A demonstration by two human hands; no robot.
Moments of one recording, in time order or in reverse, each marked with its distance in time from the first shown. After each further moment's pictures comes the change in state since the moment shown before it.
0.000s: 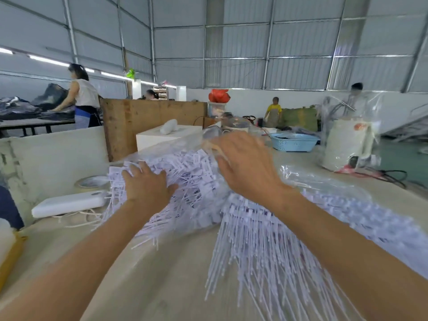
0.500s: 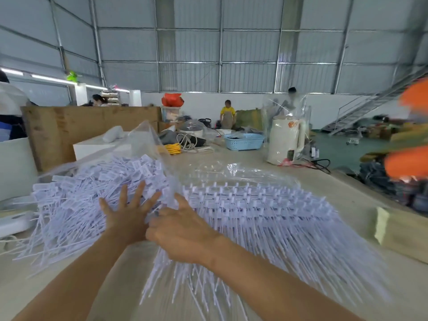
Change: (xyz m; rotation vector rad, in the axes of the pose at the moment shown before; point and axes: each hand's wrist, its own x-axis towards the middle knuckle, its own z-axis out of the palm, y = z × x) left_hand -0.005 0.078 0.055 -0.054 -0.151 0.253; right_hand -0.067 -0.044 -0.018 -0.155 -0.725 -0.240
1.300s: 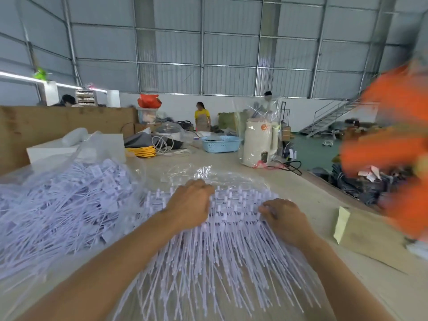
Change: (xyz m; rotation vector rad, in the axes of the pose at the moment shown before) left_hand -0.036 0.168 -0.122 -0.401 0.314 0.620; right_hand -0.193 0.153 0.079 0.472 0.113 1.096
